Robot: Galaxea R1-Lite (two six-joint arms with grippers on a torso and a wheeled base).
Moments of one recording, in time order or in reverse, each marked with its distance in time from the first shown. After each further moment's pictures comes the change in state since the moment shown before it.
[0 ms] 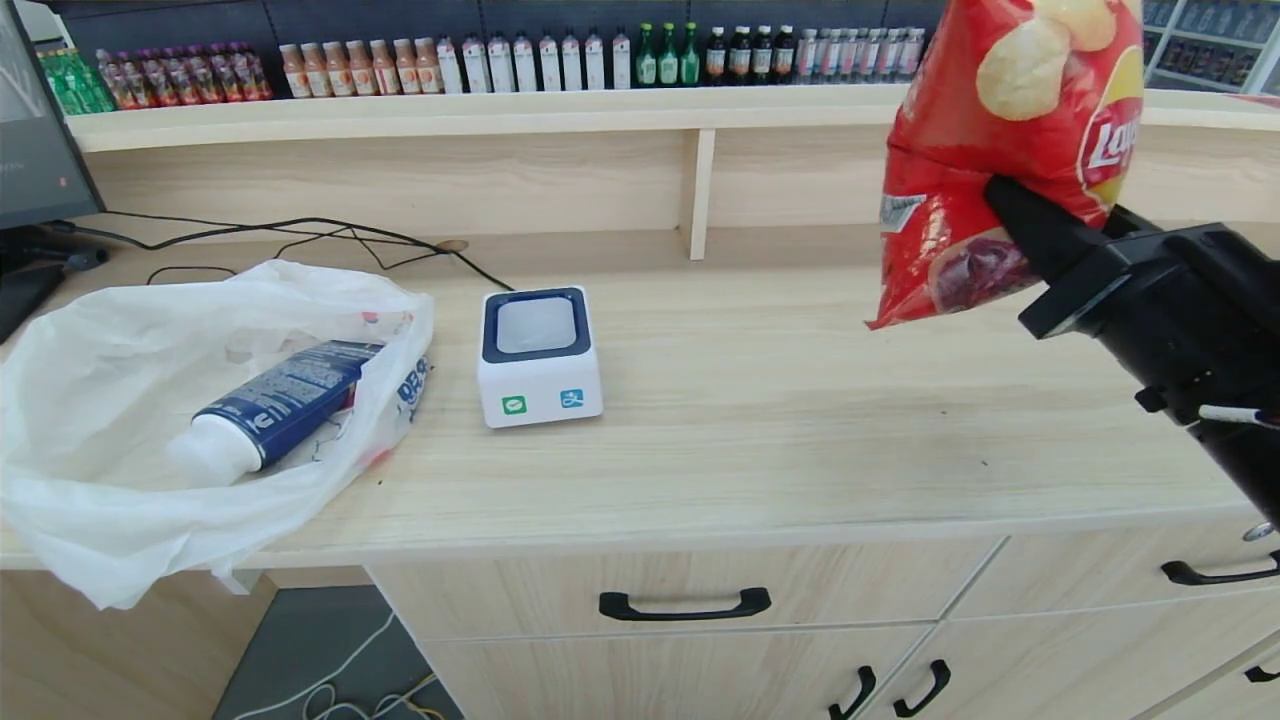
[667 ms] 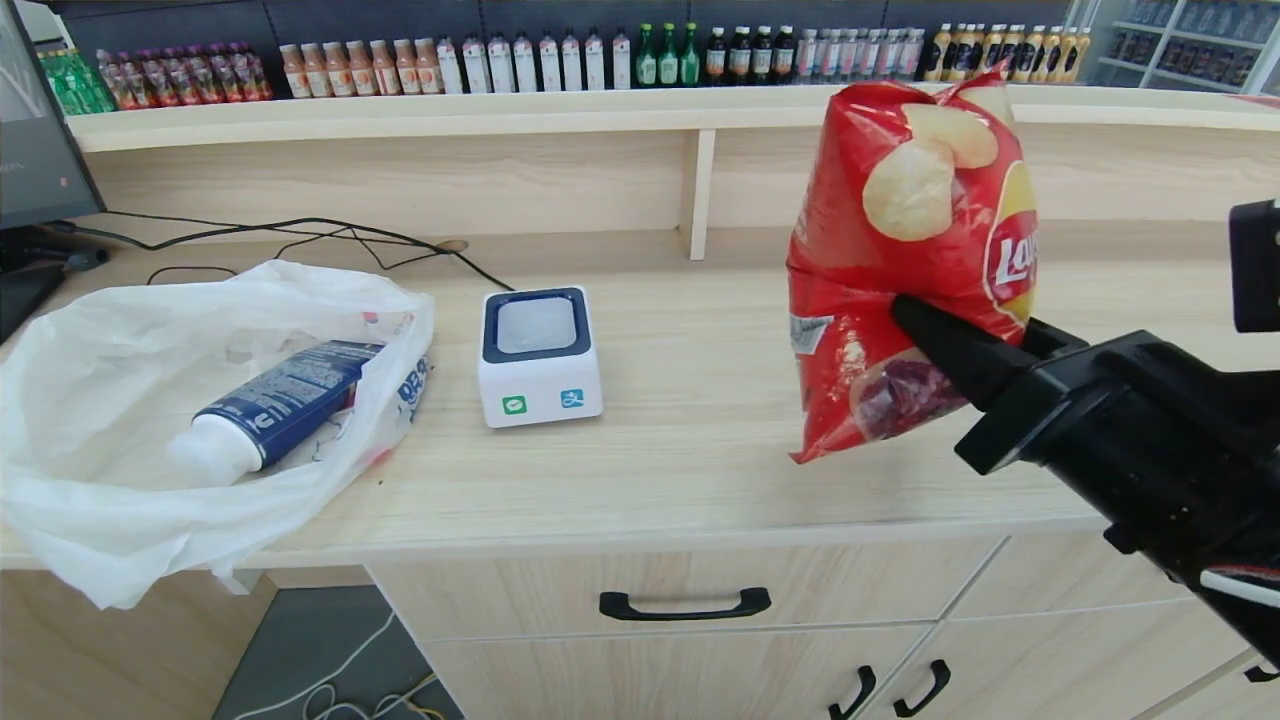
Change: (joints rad) left arm 0.000 0.000 0.000 0.000 0.000 0.001; right arm 0.304 -0.078 0.091 0.190 -0.224 0.056
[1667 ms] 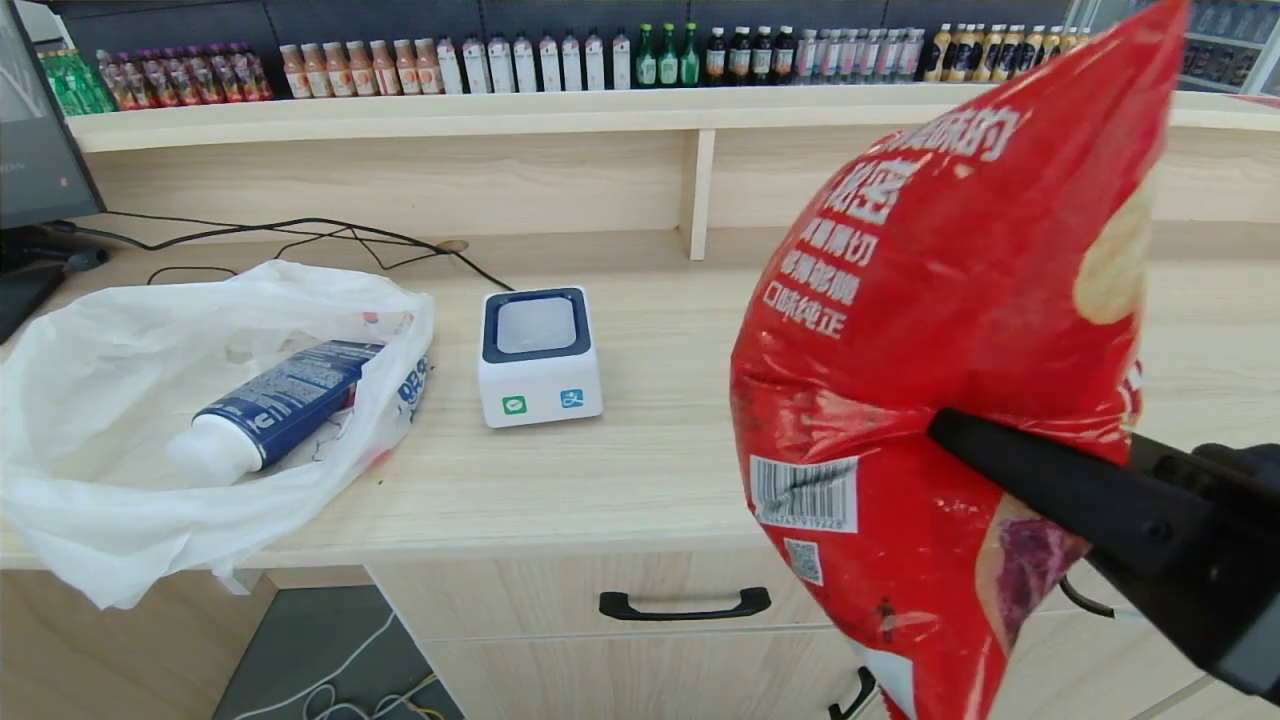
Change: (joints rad) left arm 0.001 0.000 0.000 -0.001 0.000 -0.003; right arm 0.005 -0.124 0.163 -0.048 0.572 0.472
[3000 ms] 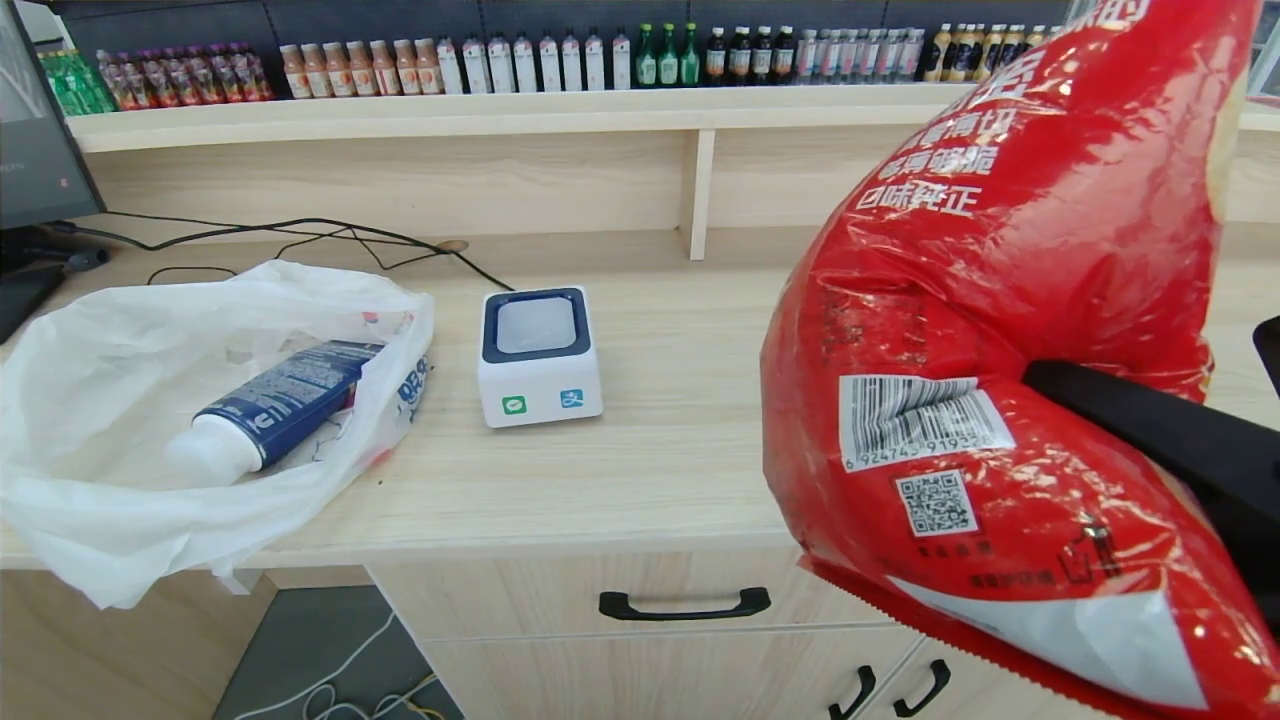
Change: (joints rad) left arm 0.000 0.000 0.000 0.000 0.000 0.000; right arm 0.008 -0.058 0.014 -0.027 -0.011 0.556
